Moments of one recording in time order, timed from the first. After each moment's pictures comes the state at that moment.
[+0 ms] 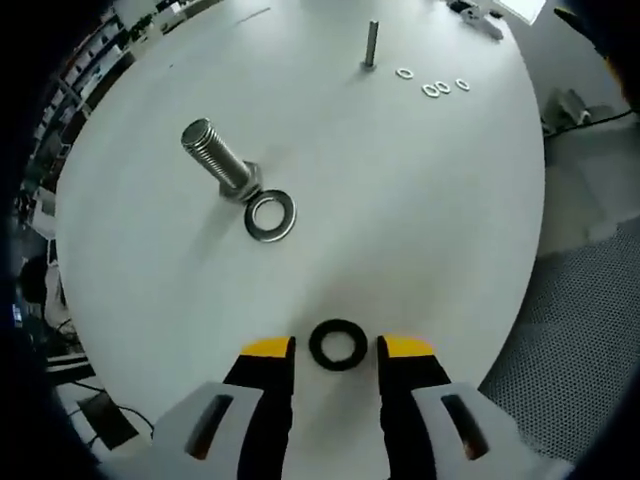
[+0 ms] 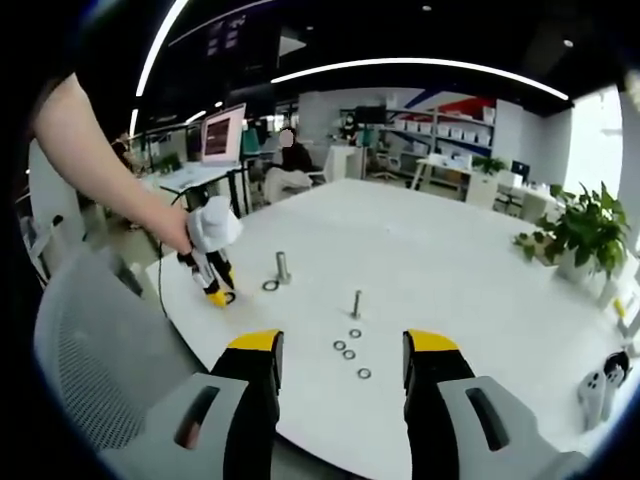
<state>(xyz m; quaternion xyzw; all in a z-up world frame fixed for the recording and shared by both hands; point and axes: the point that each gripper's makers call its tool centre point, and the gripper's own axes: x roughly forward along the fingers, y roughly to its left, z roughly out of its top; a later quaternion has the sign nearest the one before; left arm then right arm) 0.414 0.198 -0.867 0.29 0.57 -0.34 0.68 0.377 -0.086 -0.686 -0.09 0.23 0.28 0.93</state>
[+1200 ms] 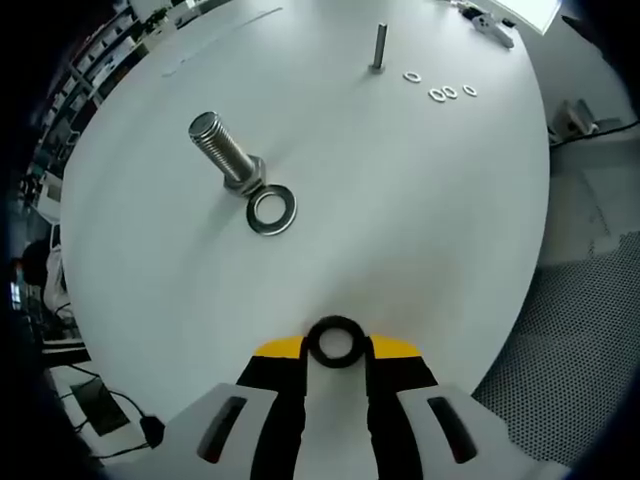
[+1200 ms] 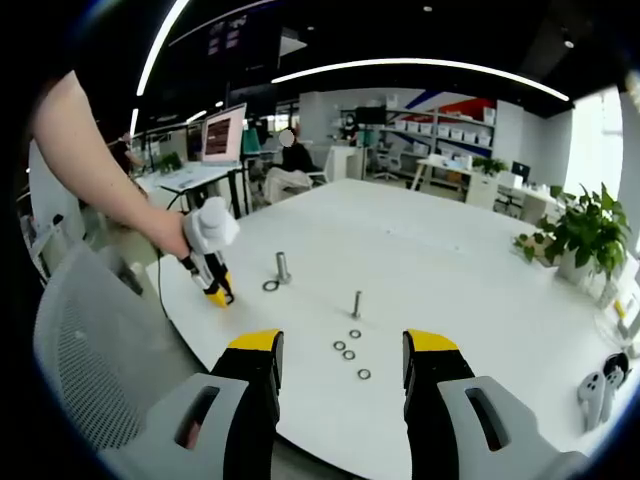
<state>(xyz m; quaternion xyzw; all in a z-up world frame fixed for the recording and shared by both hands) 0.409 0.198 -0.865 0.28 0.58 -0.32 0.69 0.377 -0.085 -0.685 -0.09 0.22 0.28 0.93</state>
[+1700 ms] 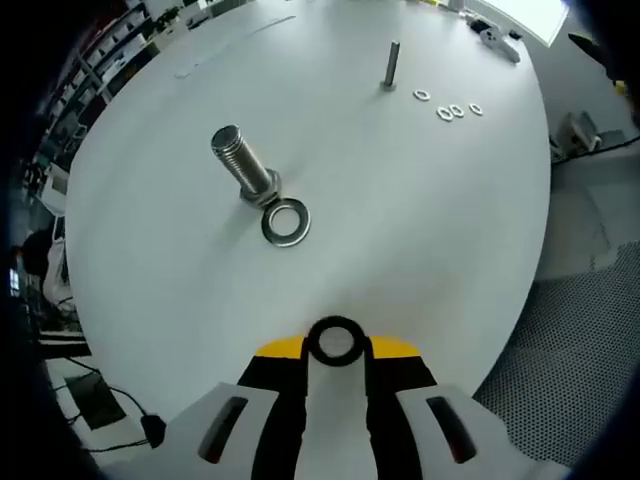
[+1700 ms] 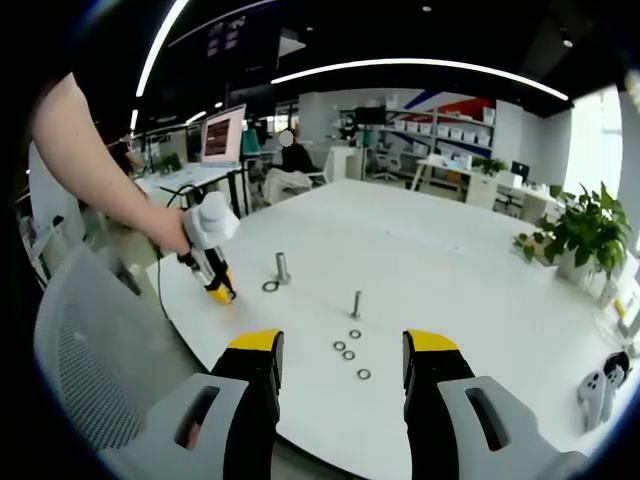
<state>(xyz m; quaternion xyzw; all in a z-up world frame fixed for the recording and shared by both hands) 0.420 0.195 -0.851 0.26 0.56 -0.32 0.72 0.377 -0.085 -0.684 -0.09 0.22 0.28 0.93</state>
